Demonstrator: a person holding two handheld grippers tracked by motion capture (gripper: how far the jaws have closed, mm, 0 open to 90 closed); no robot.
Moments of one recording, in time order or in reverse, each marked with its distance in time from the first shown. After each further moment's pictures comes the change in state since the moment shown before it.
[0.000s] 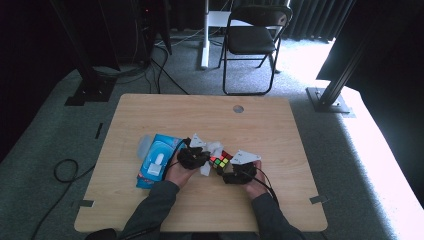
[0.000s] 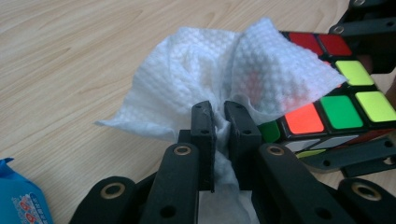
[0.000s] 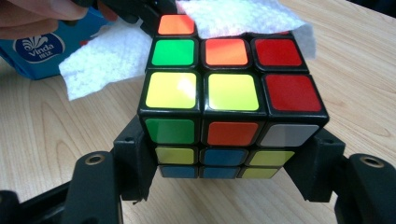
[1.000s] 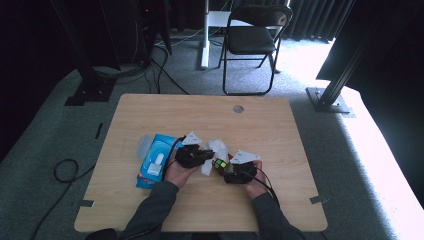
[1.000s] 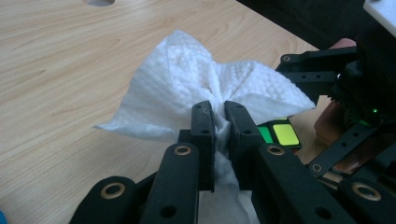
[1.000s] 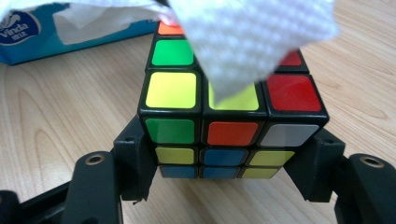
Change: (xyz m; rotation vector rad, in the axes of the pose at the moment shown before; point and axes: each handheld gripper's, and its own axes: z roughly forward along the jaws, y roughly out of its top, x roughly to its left) left arm 0.001 0.003 -0.012 -0.095 -0.106 -0.066; right arm -0.005 -0.006 0.005 0.045 -0.029 0.010
